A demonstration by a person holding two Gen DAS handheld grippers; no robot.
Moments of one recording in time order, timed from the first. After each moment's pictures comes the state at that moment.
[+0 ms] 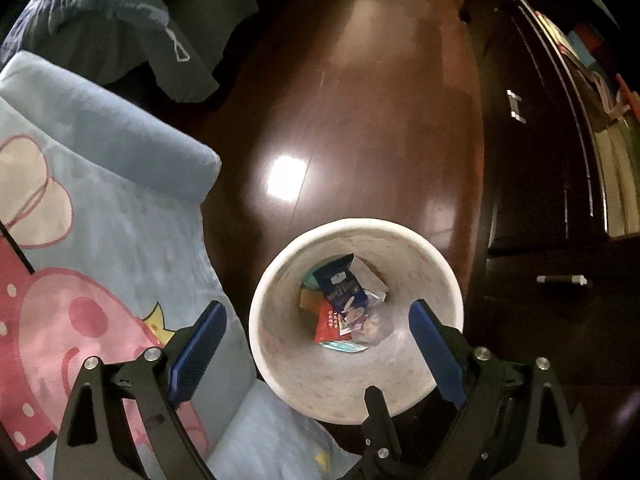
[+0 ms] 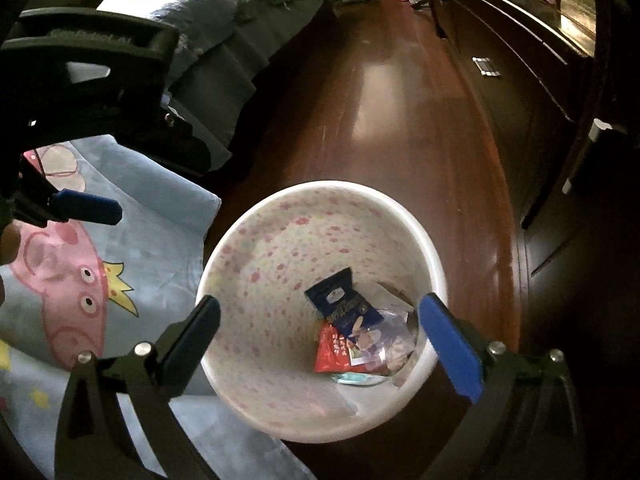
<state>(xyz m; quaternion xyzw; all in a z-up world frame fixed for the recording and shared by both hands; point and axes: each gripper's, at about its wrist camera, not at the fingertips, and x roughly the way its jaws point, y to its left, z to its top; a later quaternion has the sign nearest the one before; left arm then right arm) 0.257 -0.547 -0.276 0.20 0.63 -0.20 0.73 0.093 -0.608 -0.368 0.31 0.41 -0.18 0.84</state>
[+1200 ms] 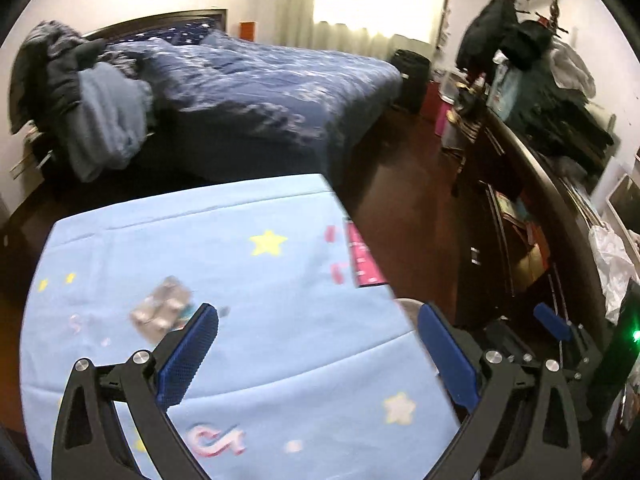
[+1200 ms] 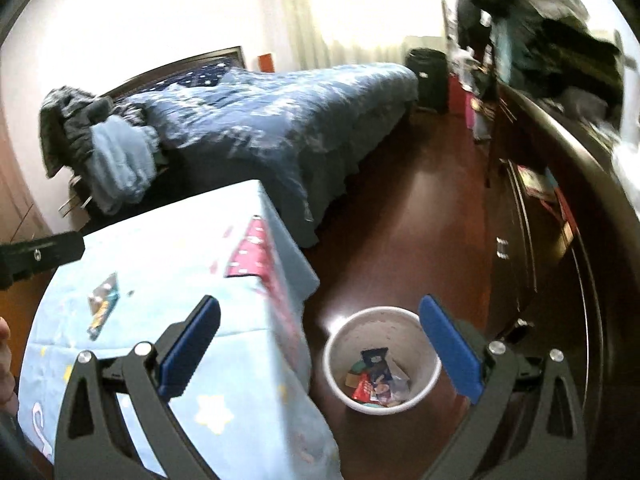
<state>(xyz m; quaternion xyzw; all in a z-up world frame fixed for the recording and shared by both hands) 0.163 -0.228 -0.019 0.04 0.40 -0.21 0.89 0.053 -0.446 -0.074 0.11 0.32 -0.12 0.93</state>
